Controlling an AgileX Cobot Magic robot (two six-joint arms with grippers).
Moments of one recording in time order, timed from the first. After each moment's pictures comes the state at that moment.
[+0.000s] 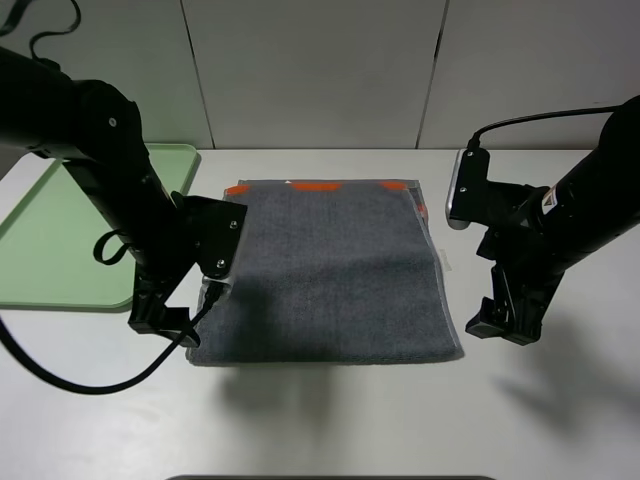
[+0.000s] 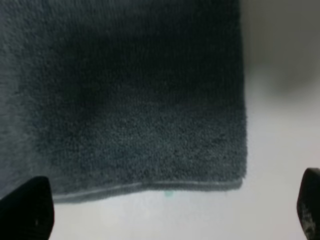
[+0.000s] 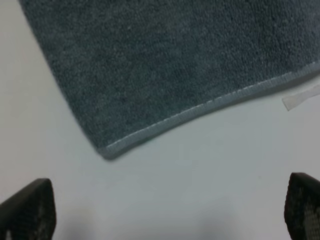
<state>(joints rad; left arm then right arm) -0.50 1.77 -0.93 -0.19 0.61 1.29 0.38 1.47 -0.70 0.09 0.57 -0.92</state>
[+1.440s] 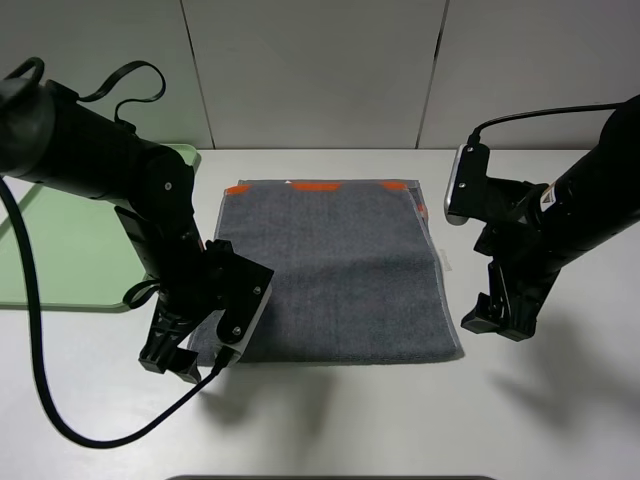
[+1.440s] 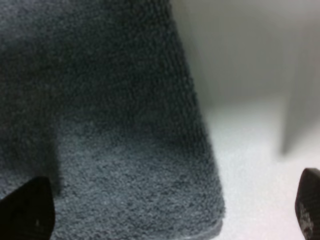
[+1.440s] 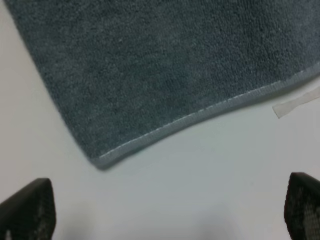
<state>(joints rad) -0.62 1.87 -0.91 -0.08 0.56 1.29 0.38 1.47 -0.70 0.10 0.55 -0.92</state>
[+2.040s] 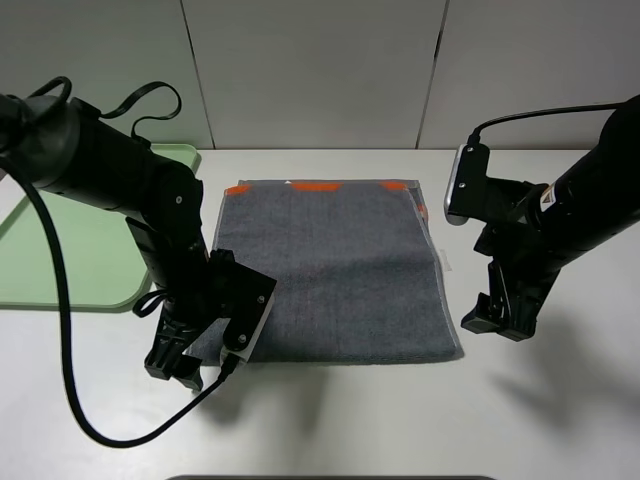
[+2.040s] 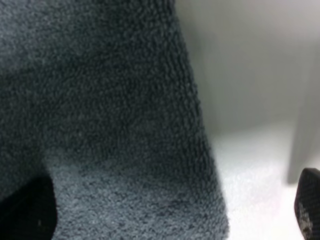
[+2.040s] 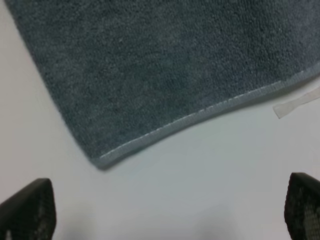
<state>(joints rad) -0.62 1.93 -0.91 -0.07 0.54 1.26 0.38 1.47 -0.70 0.10 0.55 -0.92</state>
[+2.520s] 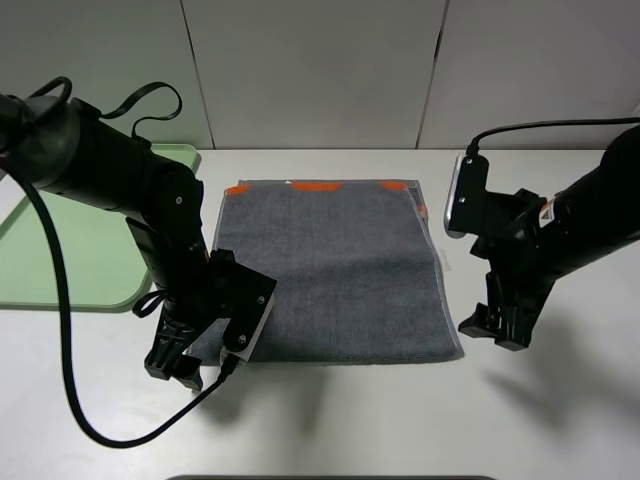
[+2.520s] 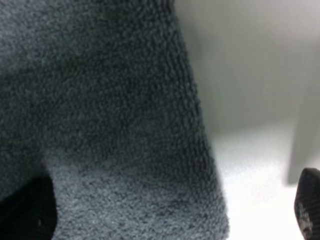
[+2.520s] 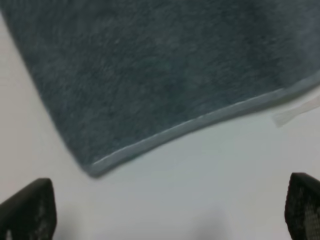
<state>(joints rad) -0.62 1.93 -0.91 -0.06 0.54 1.26 0.38 1.47 -0.61 0.10 0.41 -0.98</state>
